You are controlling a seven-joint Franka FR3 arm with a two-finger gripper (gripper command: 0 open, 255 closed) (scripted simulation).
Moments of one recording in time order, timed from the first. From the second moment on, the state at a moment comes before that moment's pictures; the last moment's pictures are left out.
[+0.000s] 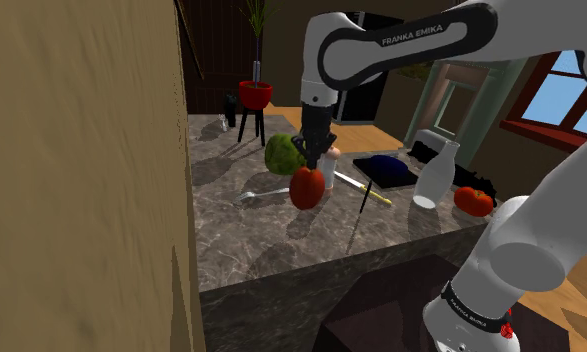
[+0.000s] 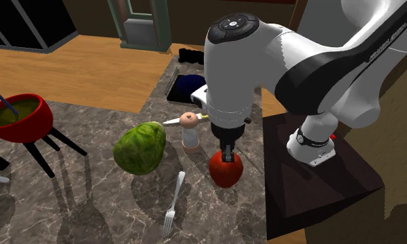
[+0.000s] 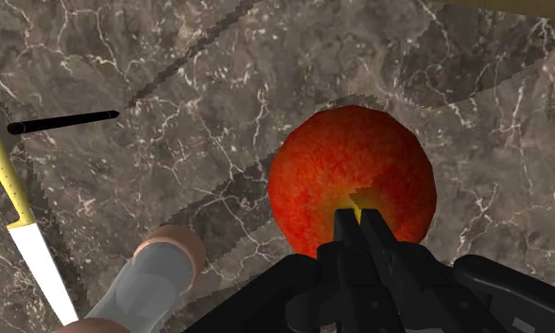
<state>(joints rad) 0.02 -0.19 0.20 -2.14 0.04 1.87 0.50</state>
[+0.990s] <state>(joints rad) 0.02 -0.20 0.19 -1.95 0.04 1.67 0.50</state>
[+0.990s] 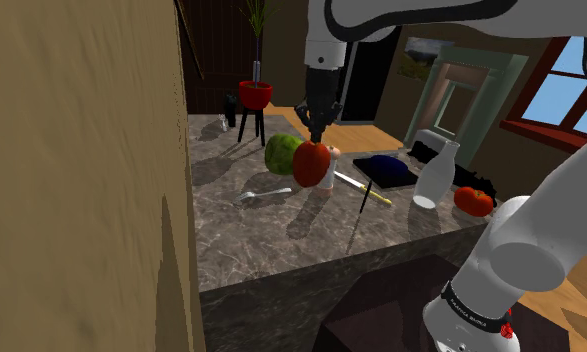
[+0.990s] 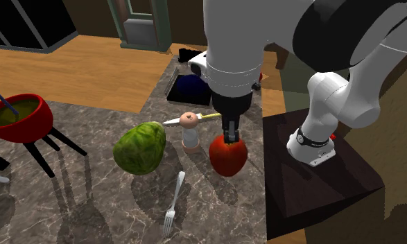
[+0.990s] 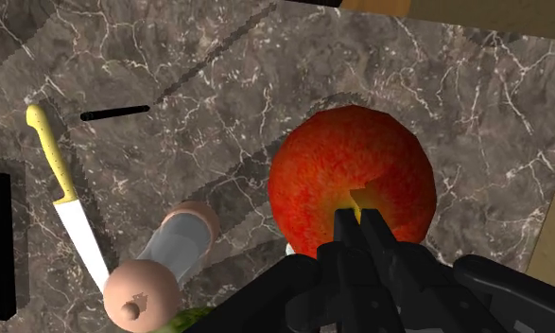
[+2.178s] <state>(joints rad) -0.02 -0.40 0.10 -2.00 0.03 1.52 0.37</state>
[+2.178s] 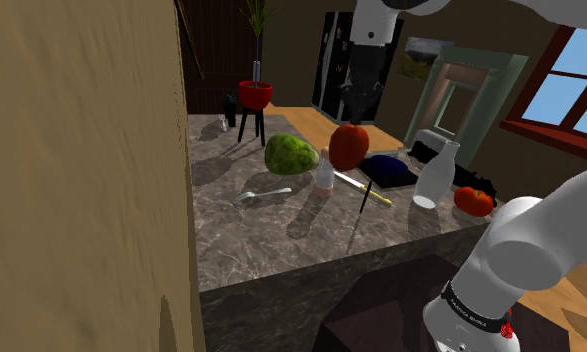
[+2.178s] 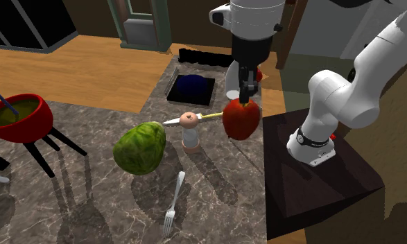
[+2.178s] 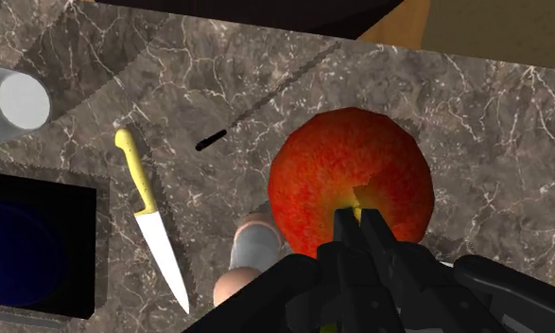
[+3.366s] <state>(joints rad) -0.14 -0.82 -0.19 -2.27 -0.17 1.40 0.02</state>
